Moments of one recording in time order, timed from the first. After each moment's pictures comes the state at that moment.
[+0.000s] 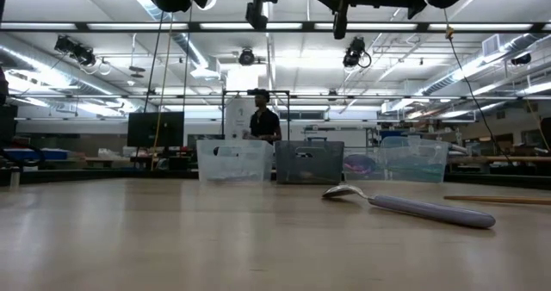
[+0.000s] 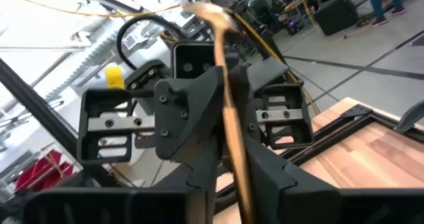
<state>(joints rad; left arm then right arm) 0.15 1.62 1.06 0.98 -0.38 -0.55 -0.37 1.28 0.93 0.49 -0.37 0.65</state>
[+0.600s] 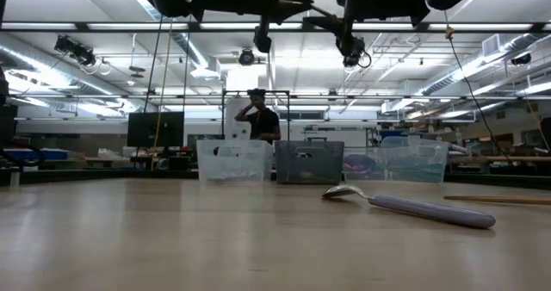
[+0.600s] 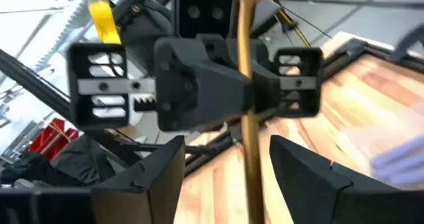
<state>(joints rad) 0.20 1.62 1.06 0.75 -0.20 -0.75 -0.42 1.27 0.93 0.28 -0.50 0.65</state>
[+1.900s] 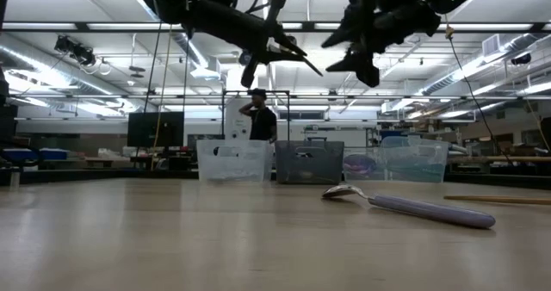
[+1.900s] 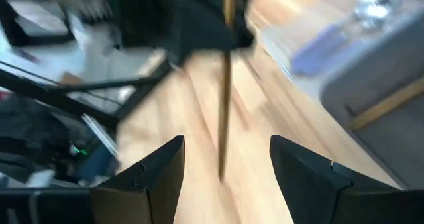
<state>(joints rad) 0.29 1.62 1.06 0.35 -0.03 -0.91 -0.49 1.27 0.93 -0.15 -0.54 0.51</state>
